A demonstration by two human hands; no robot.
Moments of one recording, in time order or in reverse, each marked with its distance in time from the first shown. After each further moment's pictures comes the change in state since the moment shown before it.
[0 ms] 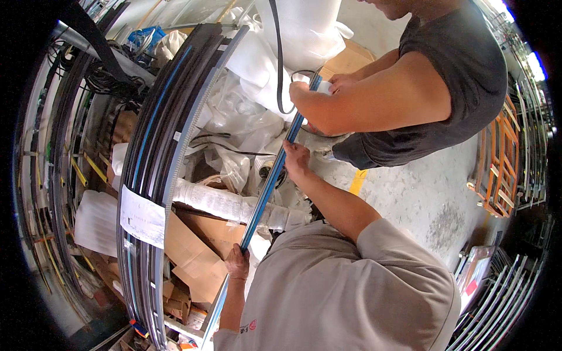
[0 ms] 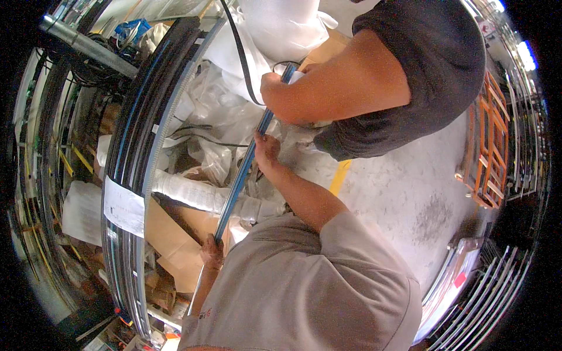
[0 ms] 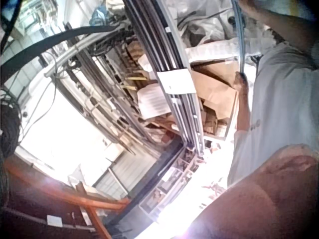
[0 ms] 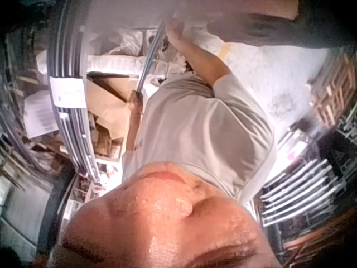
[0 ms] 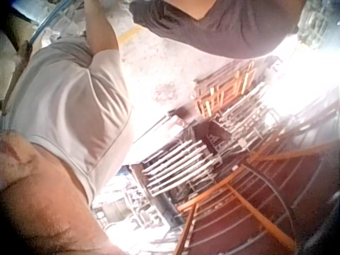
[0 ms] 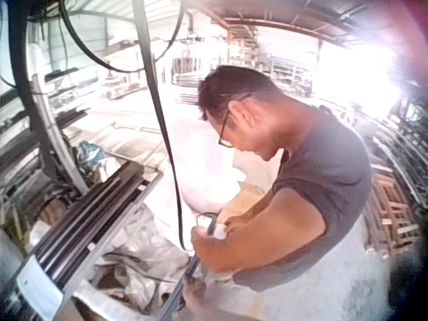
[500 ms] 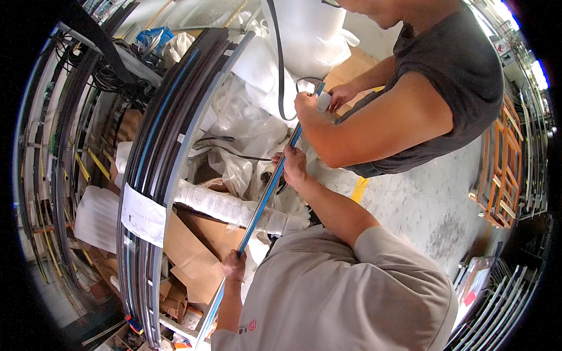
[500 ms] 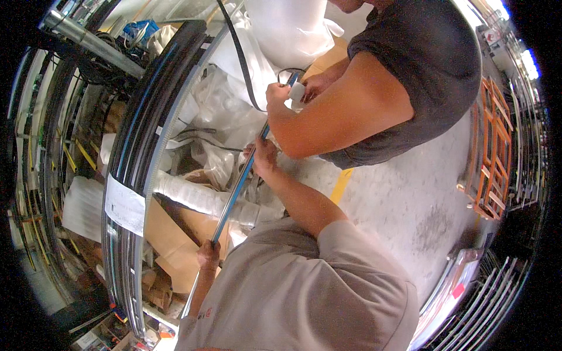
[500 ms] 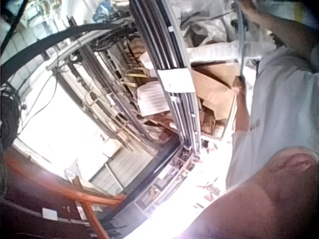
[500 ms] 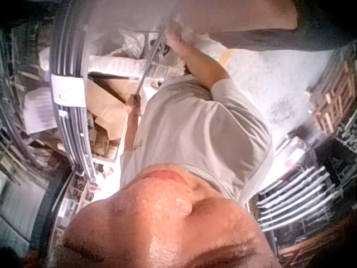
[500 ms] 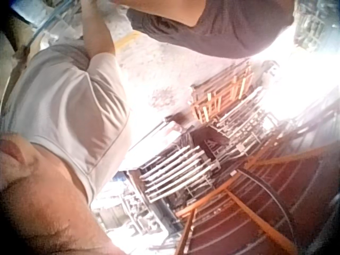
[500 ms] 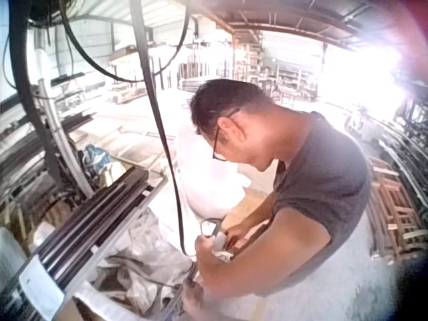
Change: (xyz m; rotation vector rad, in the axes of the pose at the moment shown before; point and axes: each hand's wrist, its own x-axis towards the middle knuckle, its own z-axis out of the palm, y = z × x) left_hand -0.006 -0.009 0.014 0.080 0.087 -0.043; right_hand -0.018 -0.049 -0.004 0.856 -0.264 0.426
